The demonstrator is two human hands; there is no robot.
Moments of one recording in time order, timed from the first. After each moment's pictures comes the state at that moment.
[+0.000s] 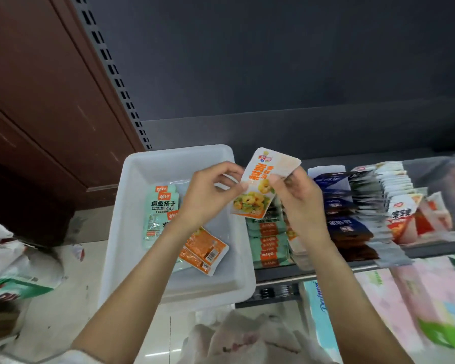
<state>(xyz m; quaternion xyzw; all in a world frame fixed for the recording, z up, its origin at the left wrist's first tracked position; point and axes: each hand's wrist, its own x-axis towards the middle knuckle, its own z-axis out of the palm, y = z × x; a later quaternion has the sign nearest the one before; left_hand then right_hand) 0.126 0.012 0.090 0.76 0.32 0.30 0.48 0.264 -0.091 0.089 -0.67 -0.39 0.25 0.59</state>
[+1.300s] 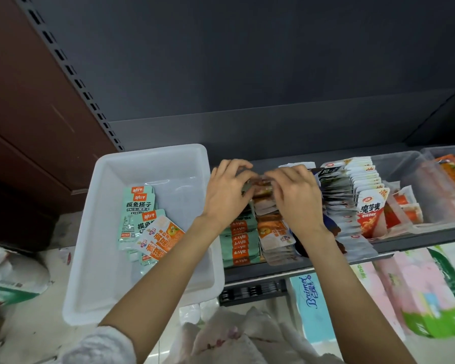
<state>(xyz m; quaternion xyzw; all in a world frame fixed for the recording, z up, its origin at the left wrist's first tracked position) 0.215 -0.002 0.026 0.91 0.28 0.29 0.10 0.344 -0.105 0.044 -0.76 -0.59 -0.16 0.22</state>
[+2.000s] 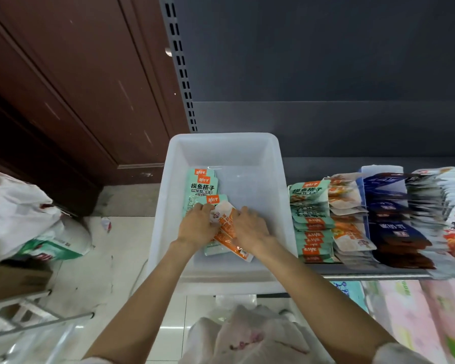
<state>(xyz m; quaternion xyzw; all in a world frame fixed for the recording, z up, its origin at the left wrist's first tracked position) 0.015 0.037 -0.048 0.78 0.56 -0.01 0.29 0.142 -0.015 -0.034 -0.73 -0.64 0.21 -0.11</state>
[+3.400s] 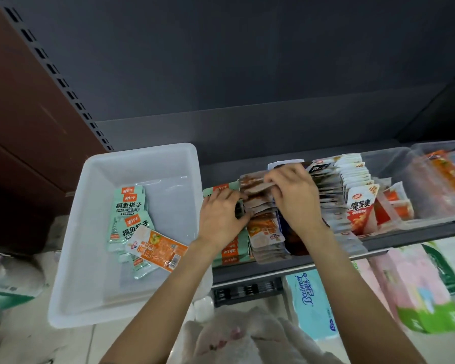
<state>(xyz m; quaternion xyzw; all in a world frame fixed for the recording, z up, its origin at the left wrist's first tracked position) 0.211 -0.043 0.005 0.89 0.40 0.14 0.18 0.365 -0.118 0.041 -0.74 -0.61 -0.14 0.25</state>
